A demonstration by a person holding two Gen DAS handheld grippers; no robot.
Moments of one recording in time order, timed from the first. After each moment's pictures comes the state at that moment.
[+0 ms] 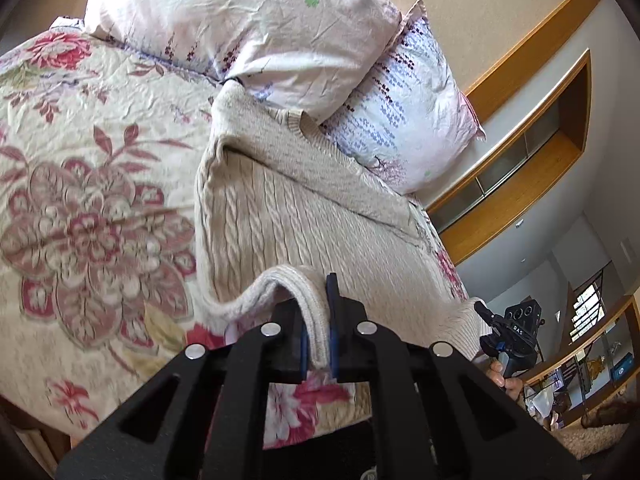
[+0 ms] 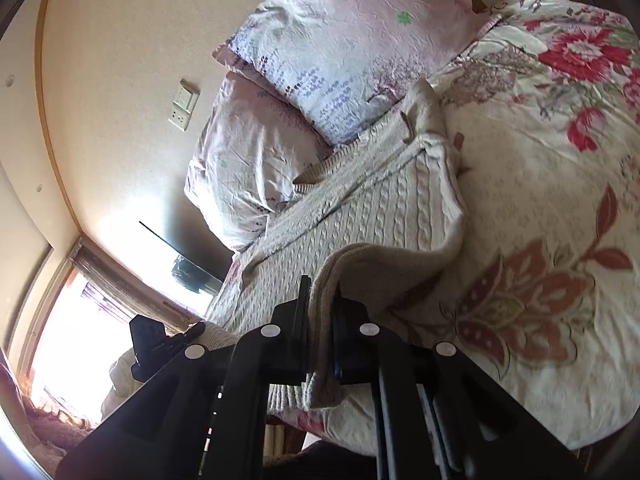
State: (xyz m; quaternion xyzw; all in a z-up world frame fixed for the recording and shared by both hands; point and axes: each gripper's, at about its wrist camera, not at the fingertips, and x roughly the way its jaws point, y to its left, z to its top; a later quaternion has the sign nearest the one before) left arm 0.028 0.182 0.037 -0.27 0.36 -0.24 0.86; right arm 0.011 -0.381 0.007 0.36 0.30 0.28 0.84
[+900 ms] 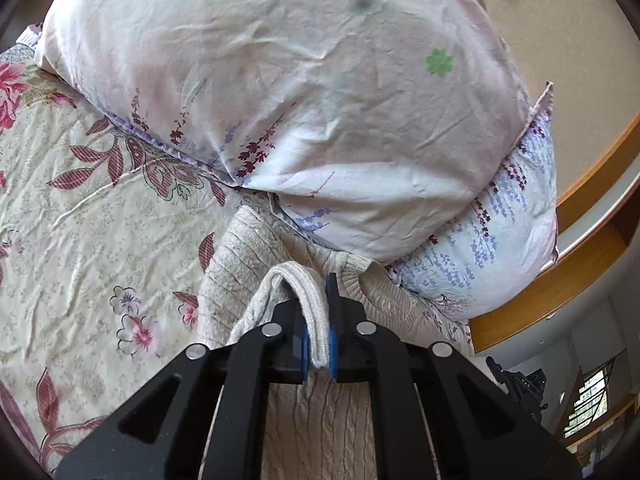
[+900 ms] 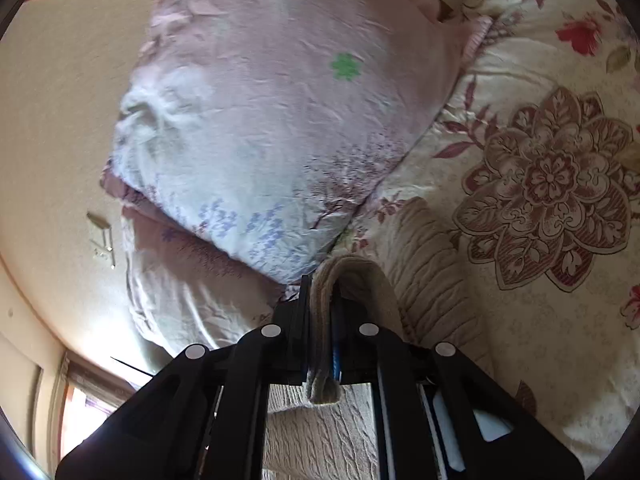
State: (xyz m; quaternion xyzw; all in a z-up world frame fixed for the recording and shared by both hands) left arm 0.263 0.182 0.038 -0.36 0.35 -0.12 0.85; right arm 0.242 -0.398 0.007 0.49 0.29 0.14 0.81
